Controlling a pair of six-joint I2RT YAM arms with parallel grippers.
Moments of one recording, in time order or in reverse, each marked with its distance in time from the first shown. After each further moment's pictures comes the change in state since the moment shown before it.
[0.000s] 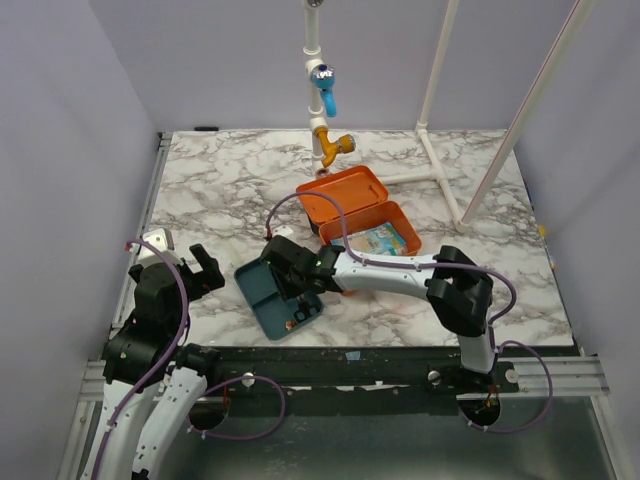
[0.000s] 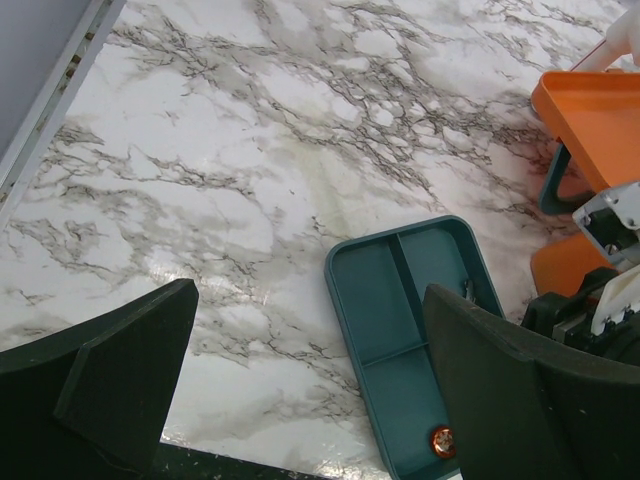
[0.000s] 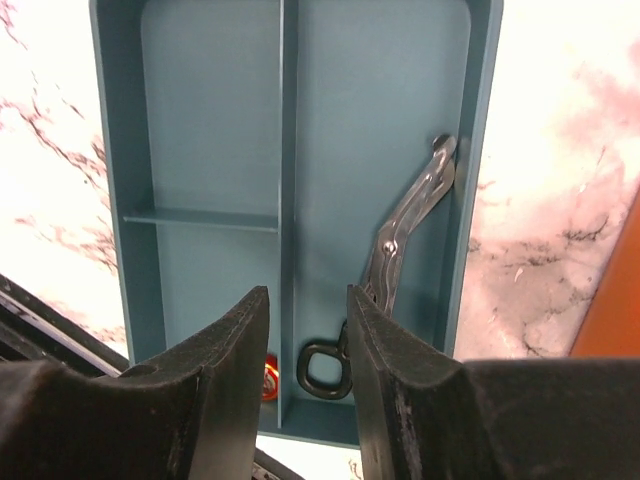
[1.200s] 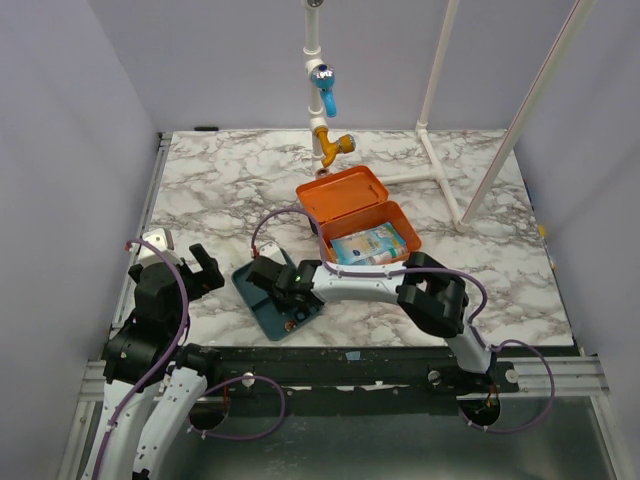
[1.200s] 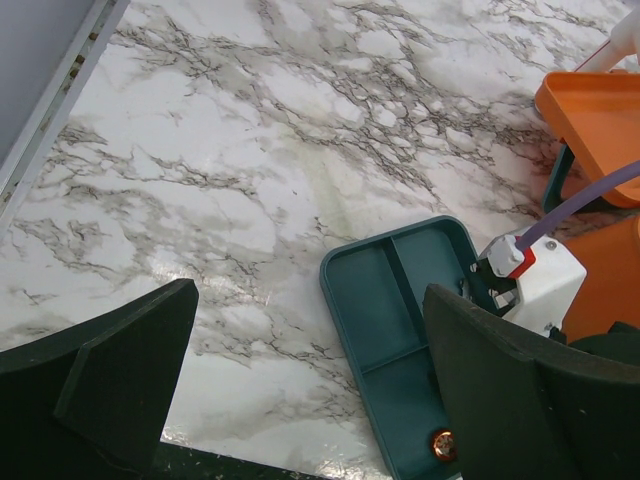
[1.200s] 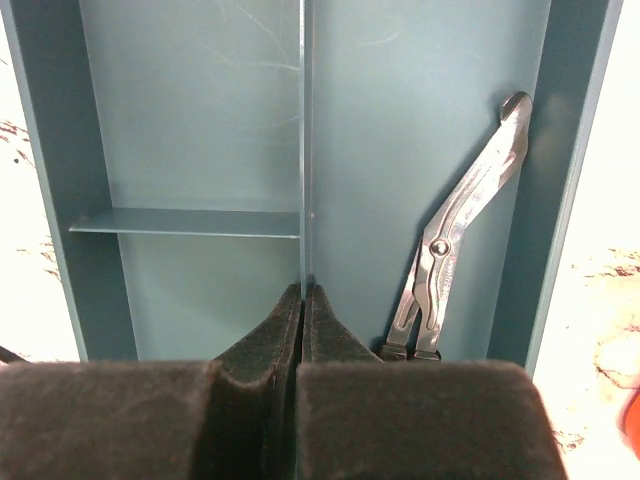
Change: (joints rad) left arm 0.006 0.002 0.000 0.000 0.001 0.004; right arm 0.071 0.139 0.058 -0.042 0.050 0.014
